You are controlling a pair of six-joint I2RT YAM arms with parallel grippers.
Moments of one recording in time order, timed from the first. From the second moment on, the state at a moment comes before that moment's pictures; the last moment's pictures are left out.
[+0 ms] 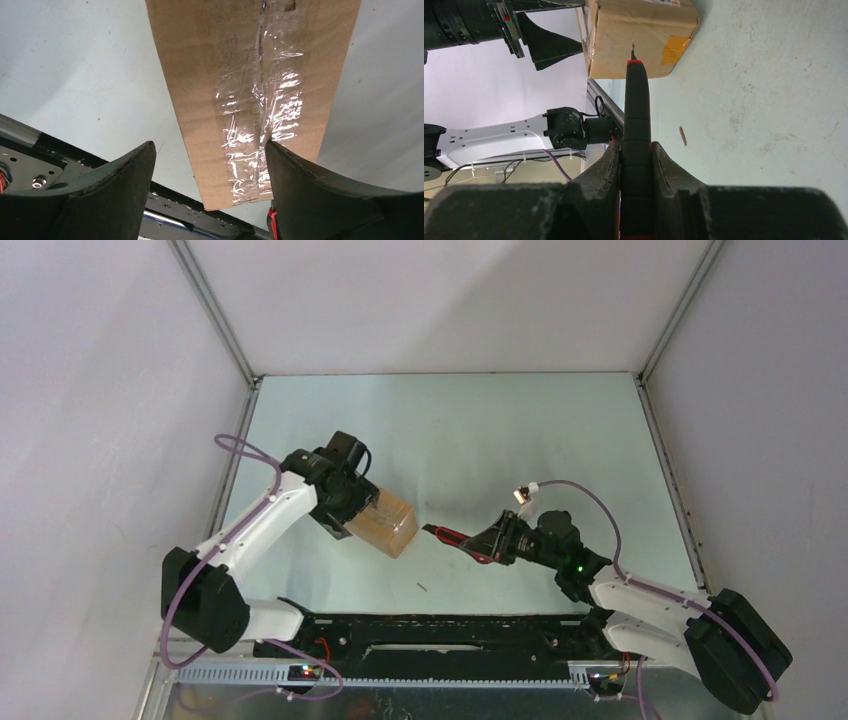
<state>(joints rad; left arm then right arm) -0.45 1.33 1.10 -1.07 -0.16 -1.32 0.69 1.00 0.23 0.47 -0.39 1.13</state>
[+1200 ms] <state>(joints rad) -0.47 1.34 1.07 -1.01 -0.12 -1.35 0.73 1.05 0.25 0.56 -0.38 1.13</state>
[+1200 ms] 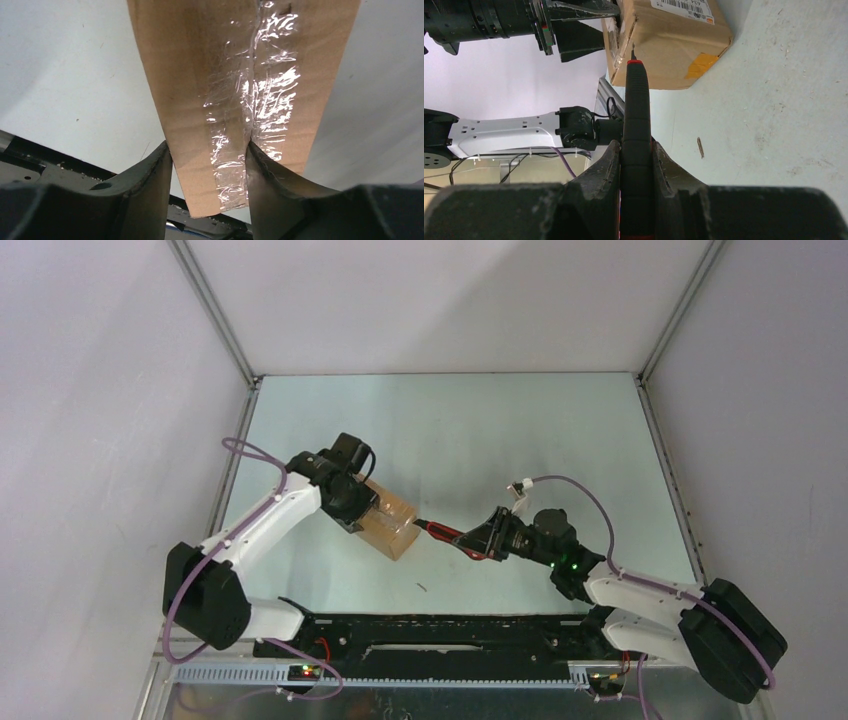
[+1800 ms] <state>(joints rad) -0.49 1.34 1.07 -1.02 -0.11 -1.34 0.71 1.07 0.25 0.62 -0.38 1.16</state>
